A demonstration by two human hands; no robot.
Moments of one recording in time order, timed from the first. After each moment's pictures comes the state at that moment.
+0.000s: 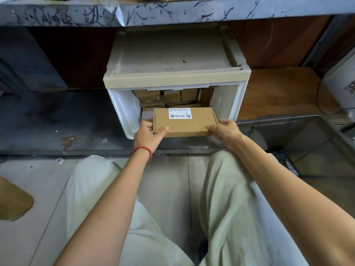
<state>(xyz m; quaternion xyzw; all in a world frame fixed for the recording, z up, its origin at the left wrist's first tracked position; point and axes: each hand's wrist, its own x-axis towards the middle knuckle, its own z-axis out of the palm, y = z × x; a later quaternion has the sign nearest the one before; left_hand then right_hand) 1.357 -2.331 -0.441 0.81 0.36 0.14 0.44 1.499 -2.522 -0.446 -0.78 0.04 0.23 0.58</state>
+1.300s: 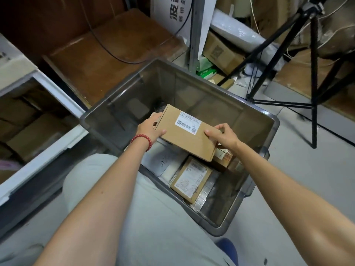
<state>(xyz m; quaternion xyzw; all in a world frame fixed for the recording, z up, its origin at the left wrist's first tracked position) 1.504 -2.665 -0.498 0.91 -0.03 -0.22 0.36 1.419 -2.901 -0.534 -0.76 0.34 0.13 0.54</state>
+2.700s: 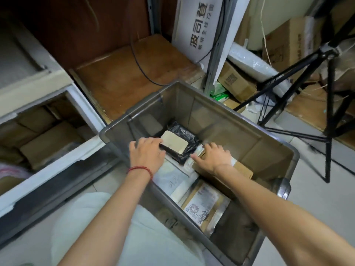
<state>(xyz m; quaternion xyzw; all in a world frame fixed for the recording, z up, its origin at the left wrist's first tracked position) 1.496 -2.615 -0.494 0.99 -0.11 -0.04 0.07 1.465 -2.823 -0.533 -0.98 0.12 0.17 0.07</state>
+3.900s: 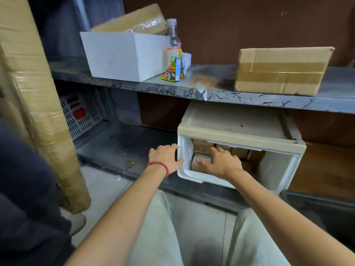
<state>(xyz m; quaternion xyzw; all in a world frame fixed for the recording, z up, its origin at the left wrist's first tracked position) 1.279 -2.269 -0.330 0.94 0.34 0.06 0.05 1.414 -2.407 -0.337 -0.90 -0.42 0.06 0.08</state>
